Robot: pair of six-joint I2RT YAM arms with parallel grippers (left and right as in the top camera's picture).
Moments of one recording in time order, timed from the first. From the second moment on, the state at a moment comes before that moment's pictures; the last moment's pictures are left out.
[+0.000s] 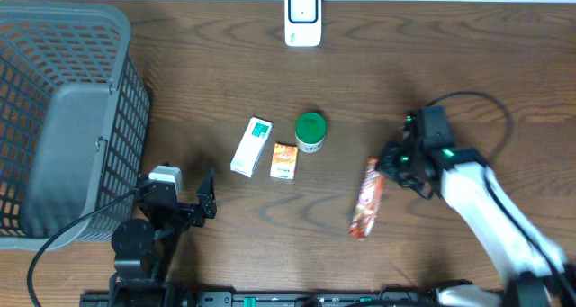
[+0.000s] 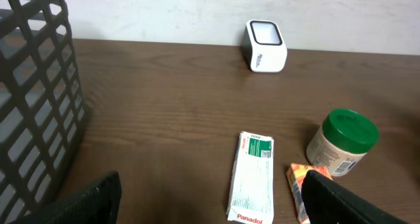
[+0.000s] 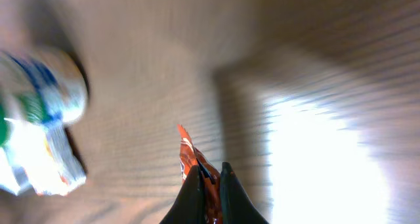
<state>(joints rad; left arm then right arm) -0.03 0.21 0.23 -0.27 0.18 -0.09 0.18 1.37 0.80 -0.60 -0.16 0.65</state>
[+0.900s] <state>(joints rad) -0.03 0.21 0.22 -0.27 0.18 -0.09 0.43 1.27 0.80 0.15 0.67 -0.23</state>
